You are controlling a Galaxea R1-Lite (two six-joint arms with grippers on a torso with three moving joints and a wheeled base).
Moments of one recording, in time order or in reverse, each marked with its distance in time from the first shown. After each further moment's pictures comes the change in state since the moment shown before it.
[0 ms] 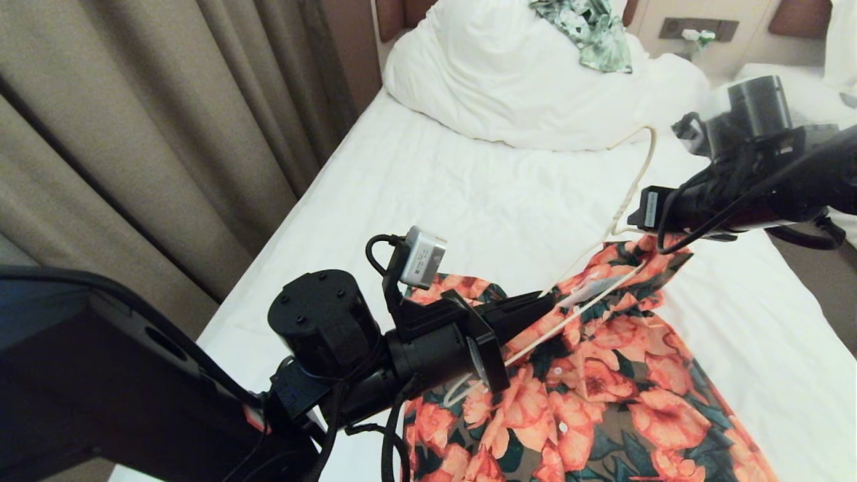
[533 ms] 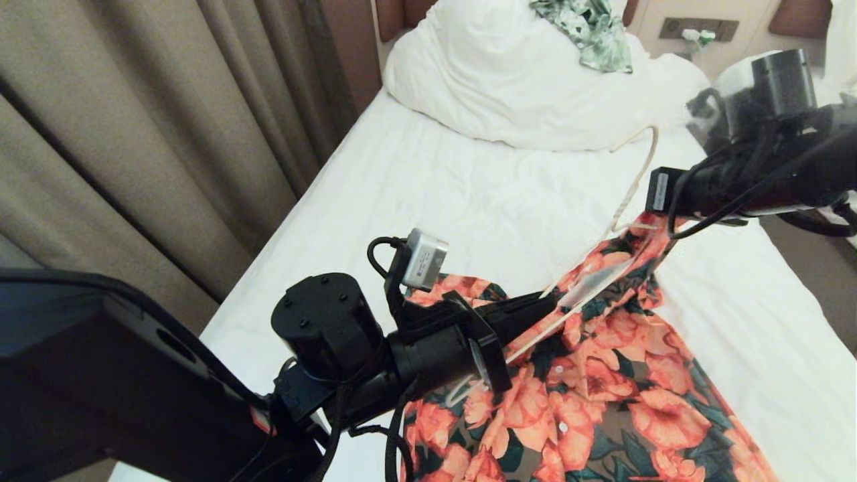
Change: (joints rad) left arm -0.005 0.016 0.002 -0.026 0.008 -0.001; right arm 0.000 -0.033 -0.036 0.001 -0.003 -0.003
